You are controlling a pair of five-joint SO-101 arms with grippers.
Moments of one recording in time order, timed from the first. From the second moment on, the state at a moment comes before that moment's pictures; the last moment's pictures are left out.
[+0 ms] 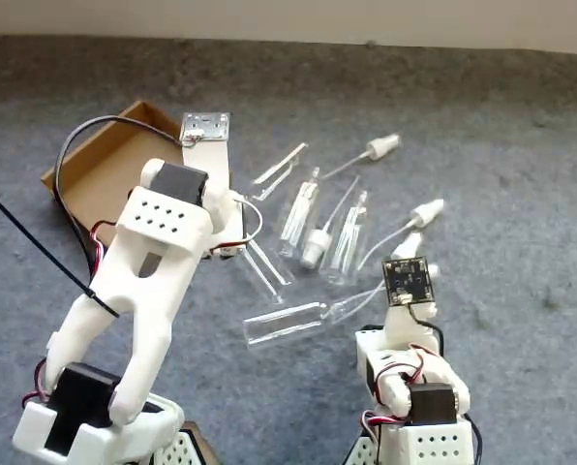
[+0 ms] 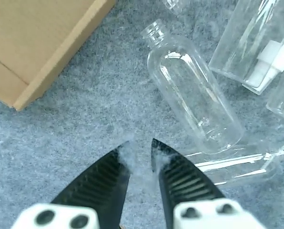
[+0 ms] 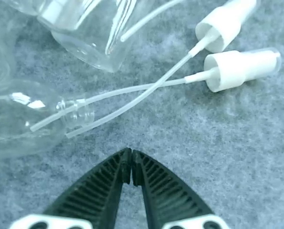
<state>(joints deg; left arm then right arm) 12.6 -11.6 14.5 85.8 26.9 -6.5 -104.7 95.6 71.3 5.5</state>
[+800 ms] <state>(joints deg) 11.5 -0.8 10.3 85.5 44.0 -6.5 -104.7 95.6 71.3 5.5</state>
